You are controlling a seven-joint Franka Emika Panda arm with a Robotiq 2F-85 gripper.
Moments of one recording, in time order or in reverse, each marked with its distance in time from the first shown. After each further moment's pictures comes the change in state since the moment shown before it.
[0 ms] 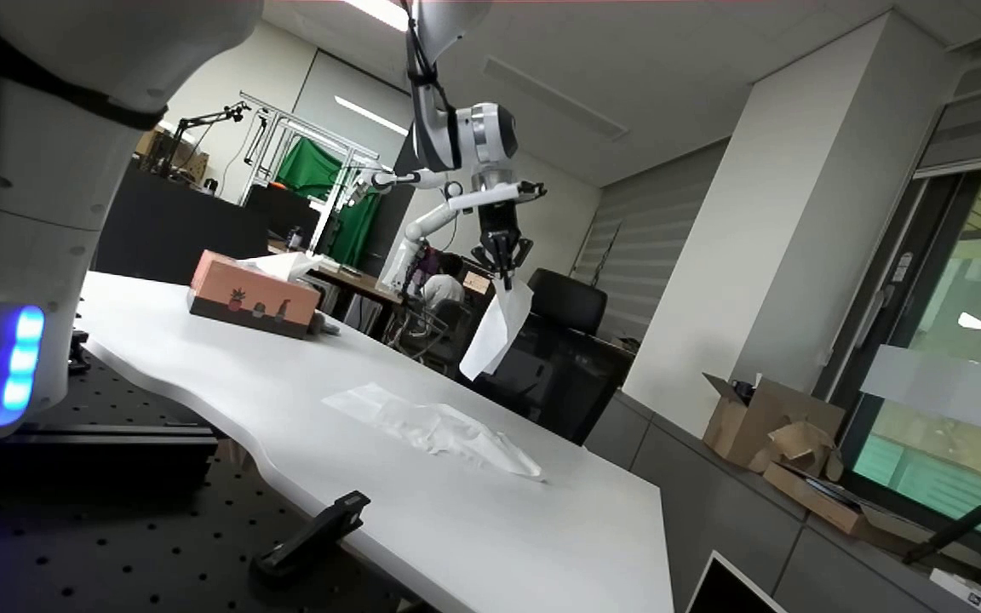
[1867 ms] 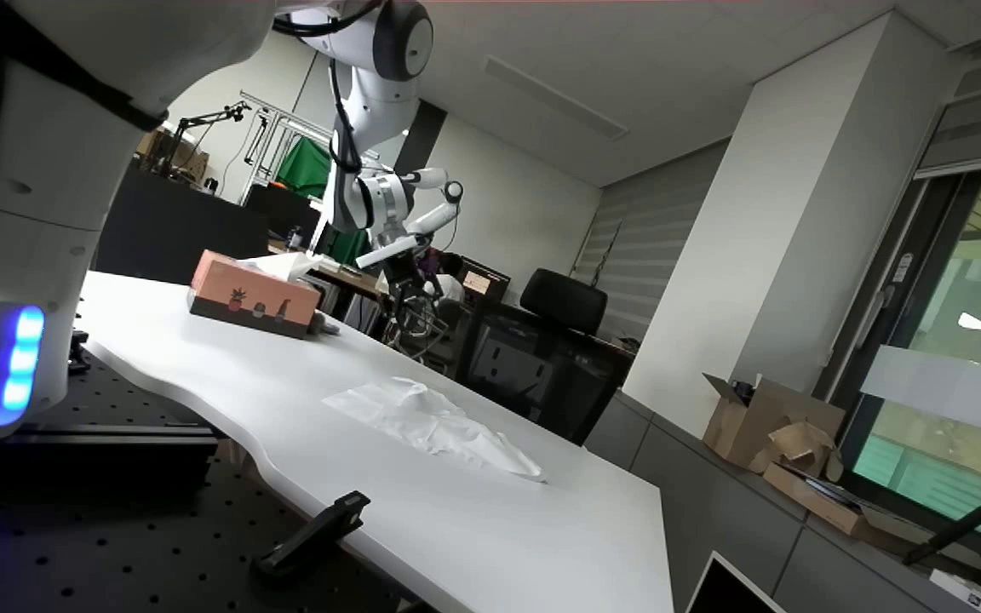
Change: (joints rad) arm 0.158 0.524 0.224 0.438 -0.321 -0.331 0.221
